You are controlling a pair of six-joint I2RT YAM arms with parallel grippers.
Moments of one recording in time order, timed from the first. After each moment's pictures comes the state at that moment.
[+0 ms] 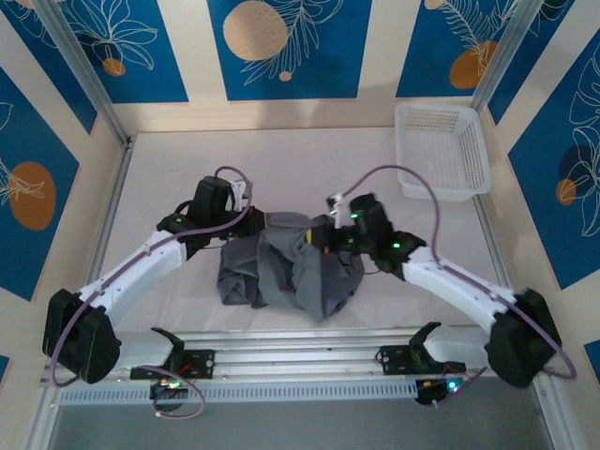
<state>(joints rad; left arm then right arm) -0.47 1.30 0.97 -0.41 0.29 -0.49 0.60 1.13 0.76 -0.14 -0.42 0.59</state>
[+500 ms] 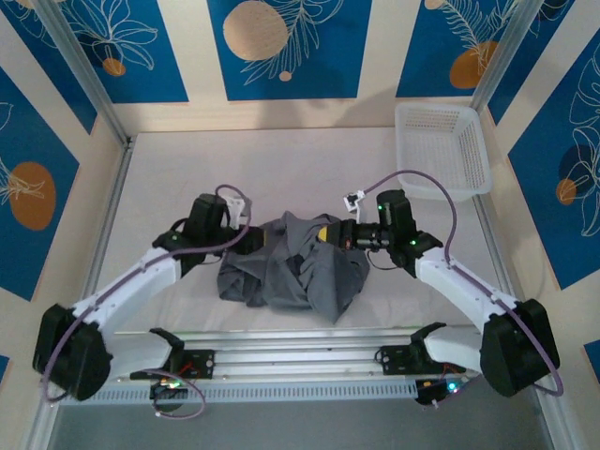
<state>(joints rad) -0.71 1.12 0.80 -0.31 0.28 -0.31 0.42 1.19 0.70 -0.09 -0.78 0.67</state>
